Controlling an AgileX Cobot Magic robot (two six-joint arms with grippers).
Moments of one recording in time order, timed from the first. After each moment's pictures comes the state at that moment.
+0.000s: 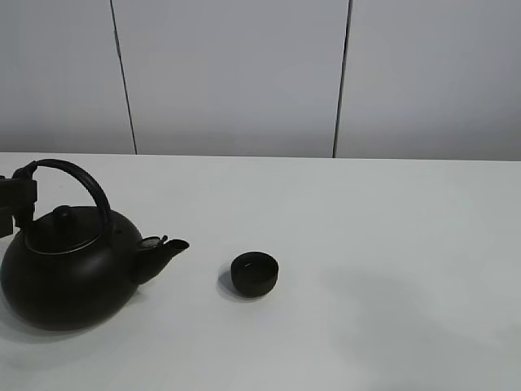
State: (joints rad) left arm -0.10 1.69 -0.21 0.32 -1.13 -0.08; right arm -0.15 0.02 -0.47 -0.04 1.08 0.01
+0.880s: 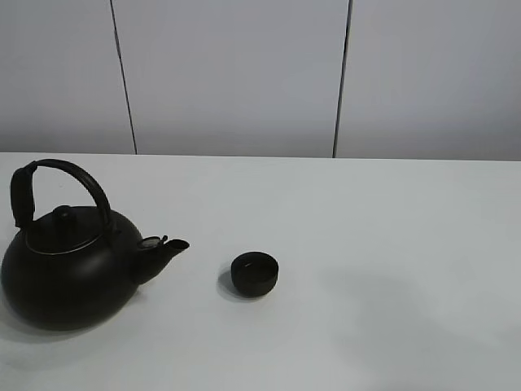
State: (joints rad) left arm -0.03 1.68 -0.21 0.07 -1.14 -0.08; right arm -0.15 0.02 -0.47 -0.04 1.08 0.01
